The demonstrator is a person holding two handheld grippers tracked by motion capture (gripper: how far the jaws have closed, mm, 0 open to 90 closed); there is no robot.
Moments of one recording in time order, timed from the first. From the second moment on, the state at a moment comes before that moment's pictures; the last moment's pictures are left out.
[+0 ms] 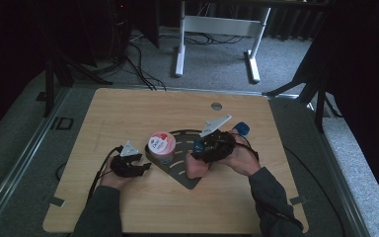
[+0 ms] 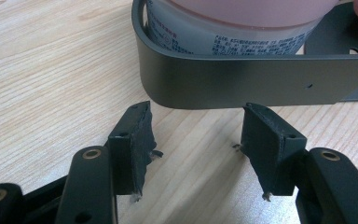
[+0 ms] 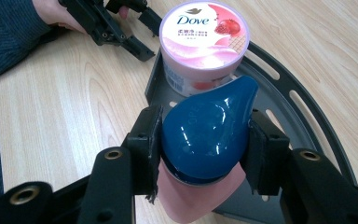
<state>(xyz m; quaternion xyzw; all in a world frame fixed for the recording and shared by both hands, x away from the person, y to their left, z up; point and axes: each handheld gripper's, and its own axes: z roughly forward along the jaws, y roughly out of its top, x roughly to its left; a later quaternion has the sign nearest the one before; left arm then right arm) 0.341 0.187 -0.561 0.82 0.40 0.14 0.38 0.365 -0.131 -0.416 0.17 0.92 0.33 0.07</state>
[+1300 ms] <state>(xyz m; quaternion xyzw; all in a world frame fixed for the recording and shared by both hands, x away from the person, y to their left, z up) 0.342 0.184 -0.561 0.82 0.39 0.14 0.38 0.410 -0.103 -0.418 0.19 0.92 0.33 0.09</state>
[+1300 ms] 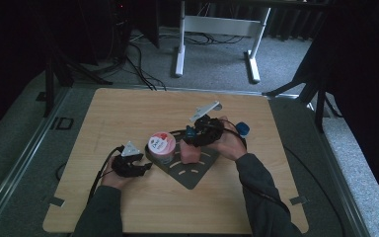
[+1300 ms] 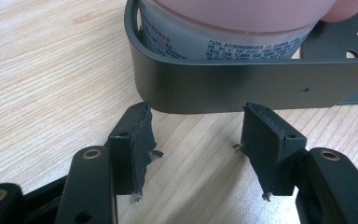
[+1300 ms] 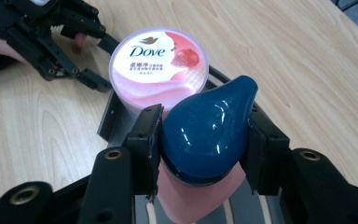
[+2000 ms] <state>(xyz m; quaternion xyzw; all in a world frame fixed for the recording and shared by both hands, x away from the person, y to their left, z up) 0.343 0.184 -0.562 0.82 0.39 0.14 0.38 0.432 -0.092 -0.419 0.19 0.92 0.33 0.09</state>
